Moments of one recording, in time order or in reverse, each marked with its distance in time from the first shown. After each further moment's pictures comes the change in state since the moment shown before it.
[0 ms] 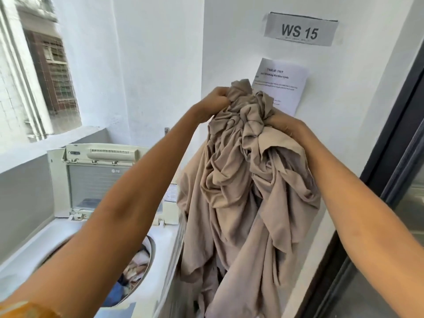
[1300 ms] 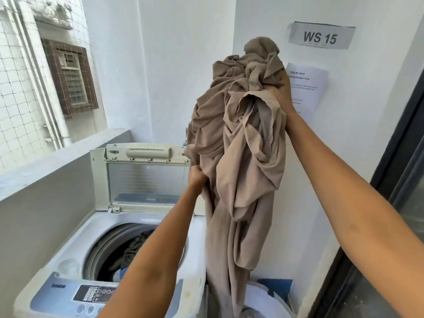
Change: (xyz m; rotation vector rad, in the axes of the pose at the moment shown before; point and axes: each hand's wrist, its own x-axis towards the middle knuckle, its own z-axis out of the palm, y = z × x) left_hand -0.192 -0.140 -0.014 -0.201 0.430 -0.508; right_hand -0.001 -0.109 0.080 0.390 0.536 -0.348
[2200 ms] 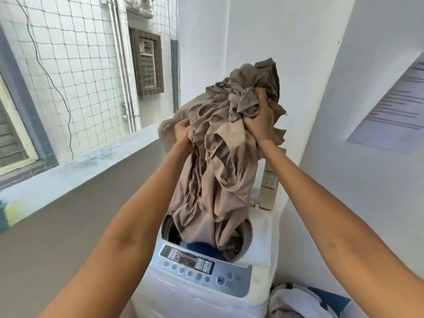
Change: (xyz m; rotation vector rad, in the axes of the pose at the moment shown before) left_hand 0.026 0.033 -0.279 -0.284 0.379 0.116; right_hand -0.113 0.012 0.266 -0.257 -0.067 -0.183
